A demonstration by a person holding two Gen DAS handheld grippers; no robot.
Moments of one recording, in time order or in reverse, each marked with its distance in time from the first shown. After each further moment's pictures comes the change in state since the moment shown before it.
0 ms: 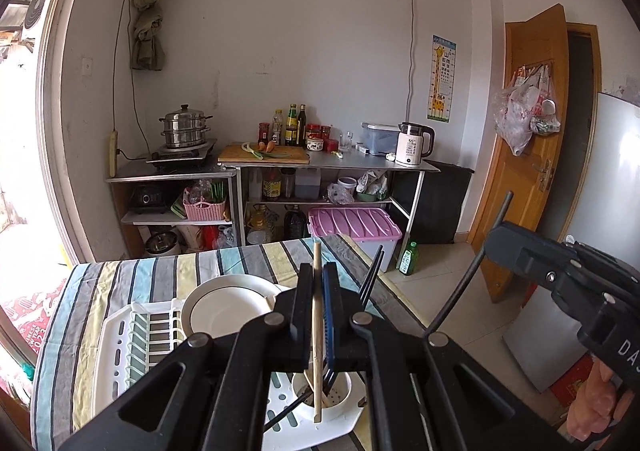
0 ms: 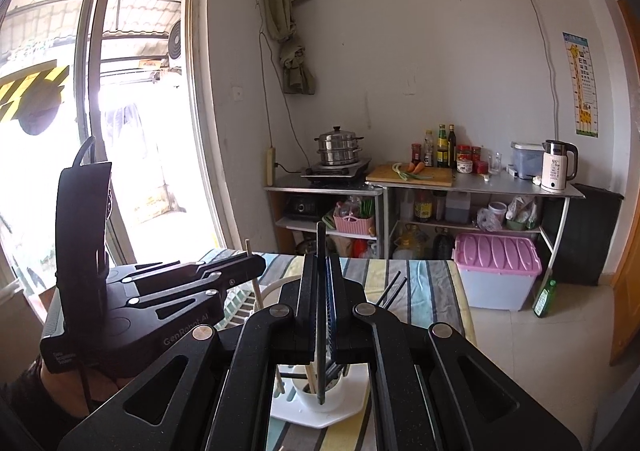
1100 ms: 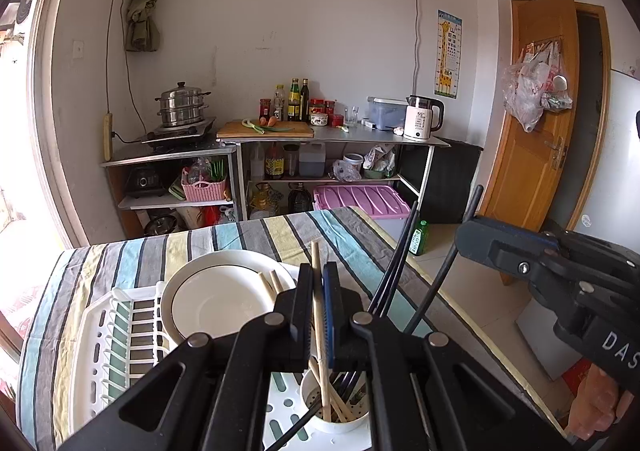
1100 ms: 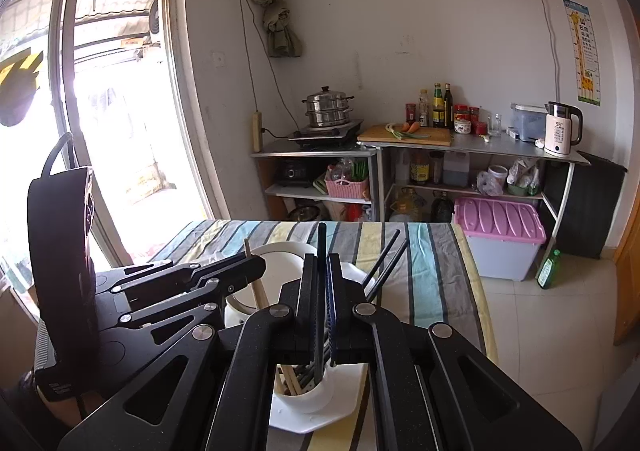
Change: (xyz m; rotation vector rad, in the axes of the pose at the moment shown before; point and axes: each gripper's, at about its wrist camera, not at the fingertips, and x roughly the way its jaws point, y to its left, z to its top) left arm 0.054 0.007 -0.030 0.016 0.074 0.017; right arm 0.062 -0.021 -0.029 0.045 0.133 -0.023
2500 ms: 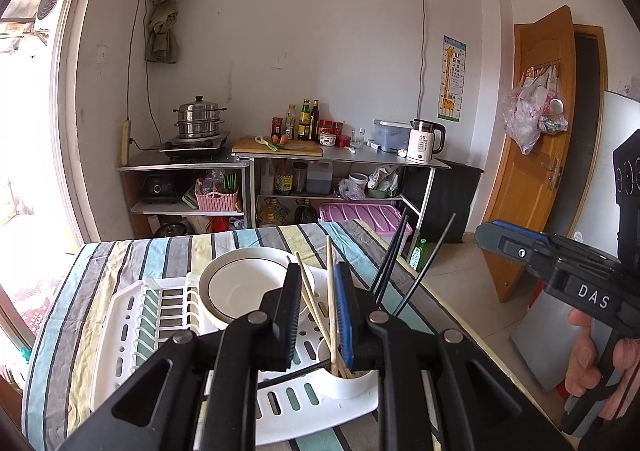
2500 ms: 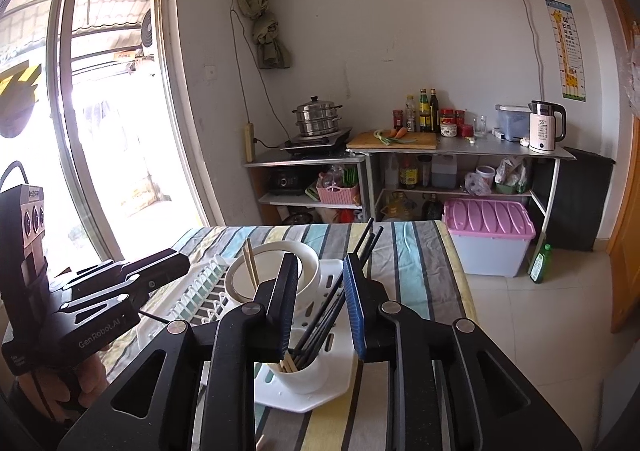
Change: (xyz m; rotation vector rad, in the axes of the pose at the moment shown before) left arm -0.070 0.017 -0.020 -0.043 -0.083 0.006; right arm -0.048 -0.005 -0.015 0.027 -0.049 -0.019
